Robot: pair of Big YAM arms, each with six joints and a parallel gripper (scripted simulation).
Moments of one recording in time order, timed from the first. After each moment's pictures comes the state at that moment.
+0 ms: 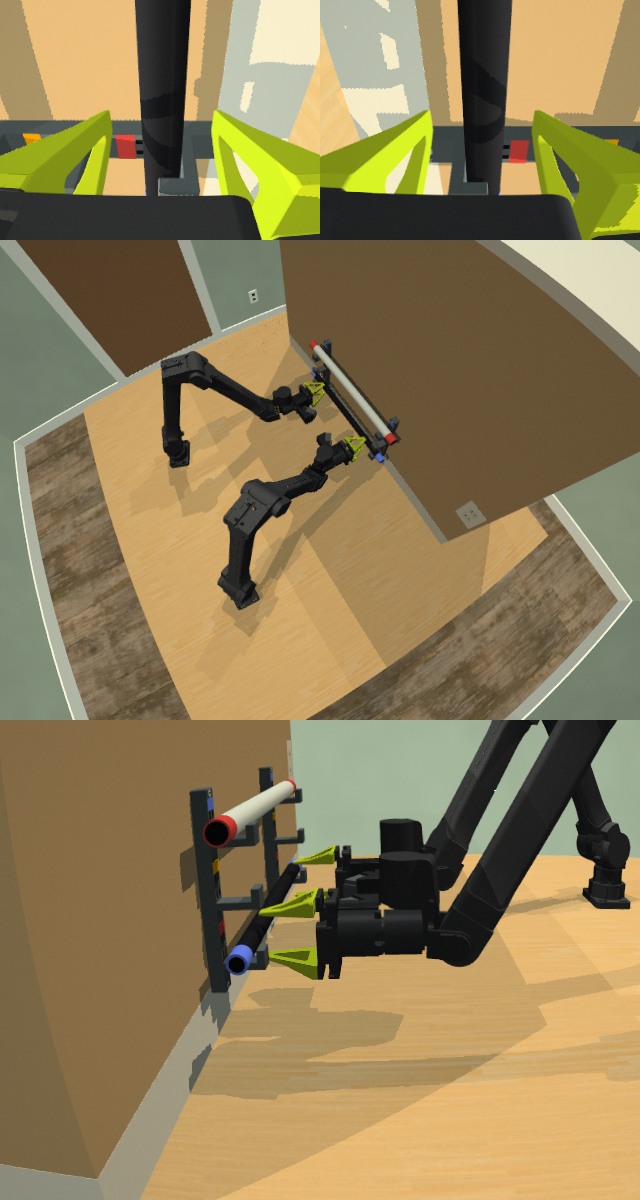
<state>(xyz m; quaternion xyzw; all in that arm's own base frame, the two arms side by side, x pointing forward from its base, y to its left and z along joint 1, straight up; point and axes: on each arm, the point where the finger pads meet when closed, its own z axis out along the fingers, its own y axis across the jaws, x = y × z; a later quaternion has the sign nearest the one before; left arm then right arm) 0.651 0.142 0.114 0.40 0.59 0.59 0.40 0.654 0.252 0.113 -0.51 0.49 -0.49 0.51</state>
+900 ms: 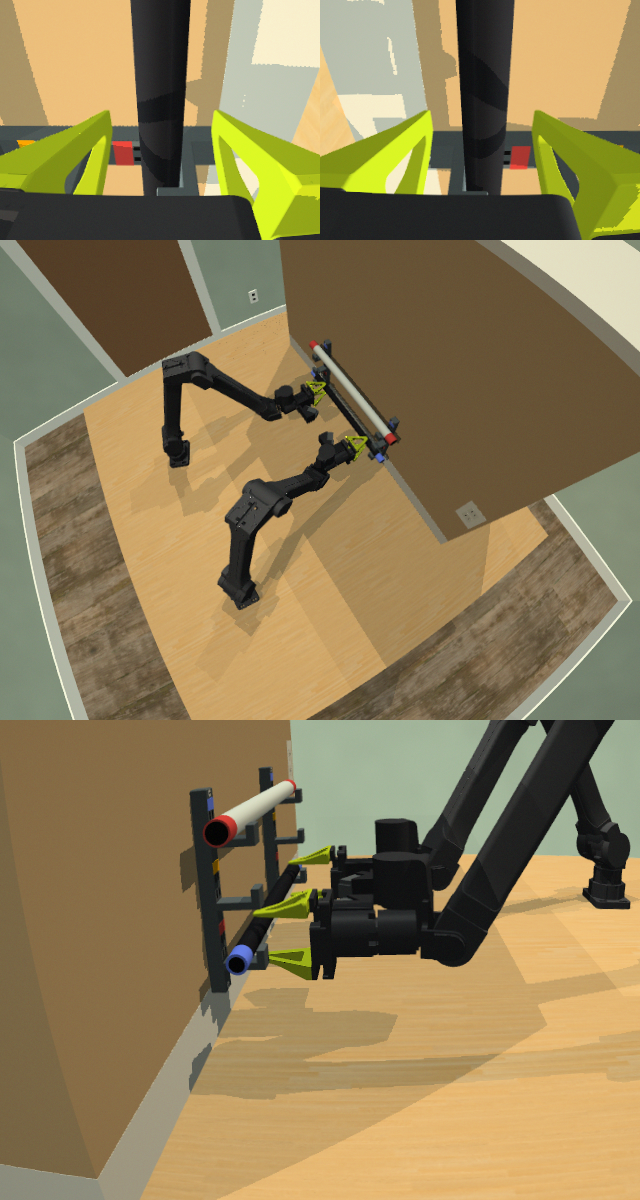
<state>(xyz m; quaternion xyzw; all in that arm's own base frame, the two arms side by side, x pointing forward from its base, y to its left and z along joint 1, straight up) 0.658 0.145 0.113 0.40 0.59 0.59 0.40 0.662 0.251 0.113 -0.51 0.49 -0.49 0.51</state>
